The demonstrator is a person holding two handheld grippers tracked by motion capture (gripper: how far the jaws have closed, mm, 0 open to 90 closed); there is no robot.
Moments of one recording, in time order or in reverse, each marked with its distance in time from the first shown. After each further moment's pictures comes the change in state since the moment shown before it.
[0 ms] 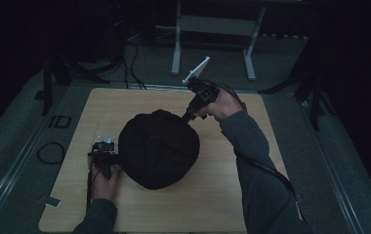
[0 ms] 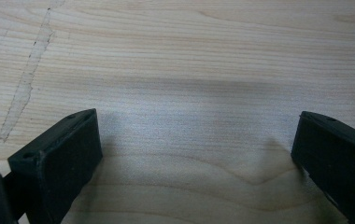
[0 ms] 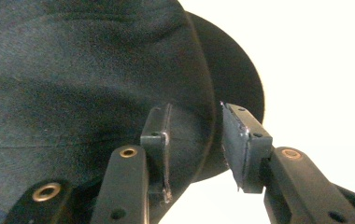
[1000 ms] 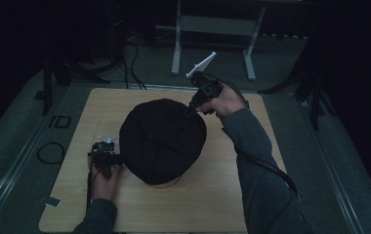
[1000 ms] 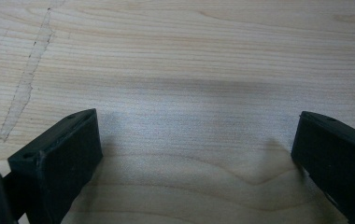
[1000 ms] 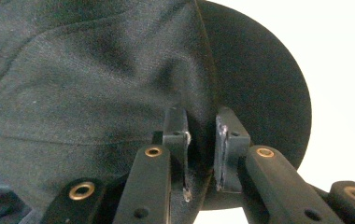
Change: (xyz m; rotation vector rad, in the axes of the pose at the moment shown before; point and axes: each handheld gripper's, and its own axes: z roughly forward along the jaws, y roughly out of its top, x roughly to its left) left arm 0.000 0.000 0.000 -0.001 0.001 0.000; right arm -0.002 0.000 -0.015 -0.044 0.079 0.053
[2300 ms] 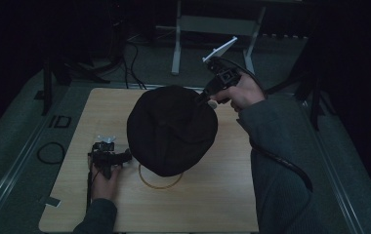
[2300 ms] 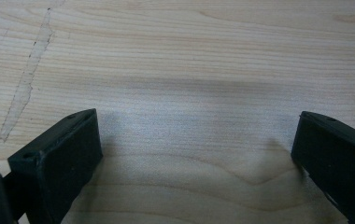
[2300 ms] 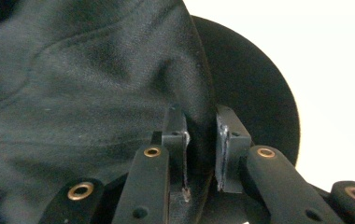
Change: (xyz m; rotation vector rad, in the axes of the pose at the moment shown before) left arm 0.000 0.000 0.000 0.001 -0.001 -0.002; right arm -0.004 -0.011 -0.055 -0.101 0.008 0.009
